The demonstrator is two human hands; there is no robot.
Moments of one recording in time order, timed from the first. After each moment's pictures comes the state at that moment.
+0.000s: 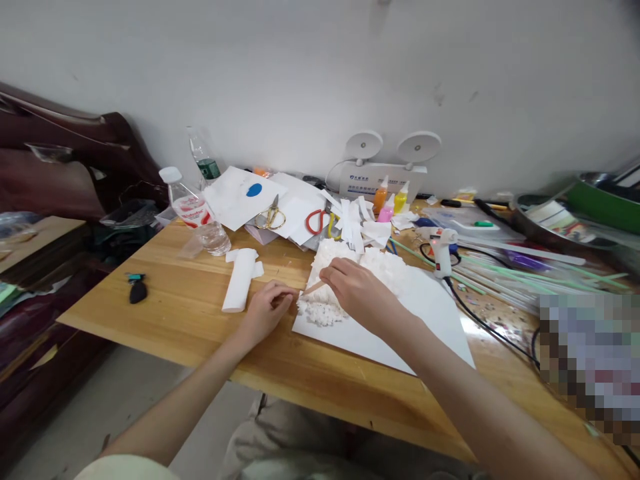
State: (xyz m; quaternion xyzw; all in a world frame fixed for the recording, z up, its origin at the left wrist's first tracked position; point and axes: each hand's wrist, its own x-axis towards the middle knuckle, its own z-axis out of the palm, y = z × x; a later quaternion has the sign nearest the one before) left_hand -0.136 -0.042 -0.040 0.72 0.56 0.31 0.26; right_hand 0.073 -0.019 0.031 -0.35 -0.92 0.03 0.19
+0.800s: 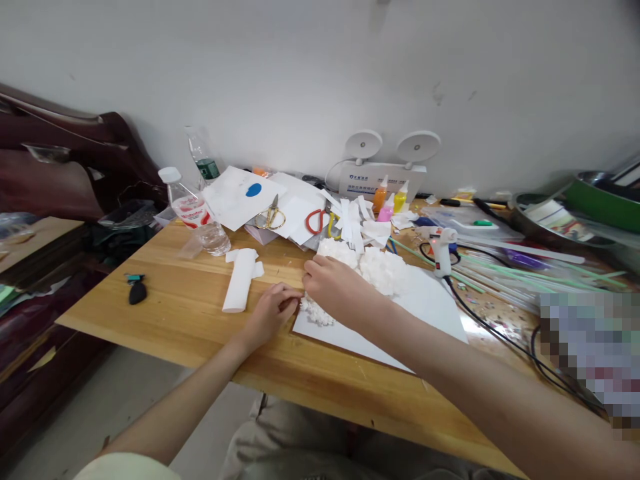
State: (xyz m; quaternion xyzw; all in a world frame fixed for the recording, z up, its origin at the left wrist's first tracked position) left_hand -0.129 -0.040 -0.042 0.76 0.52 0.30 0.23; right_hand 0.040 -0.022 0.069 -0.29 -0.95 -0.06 0.01
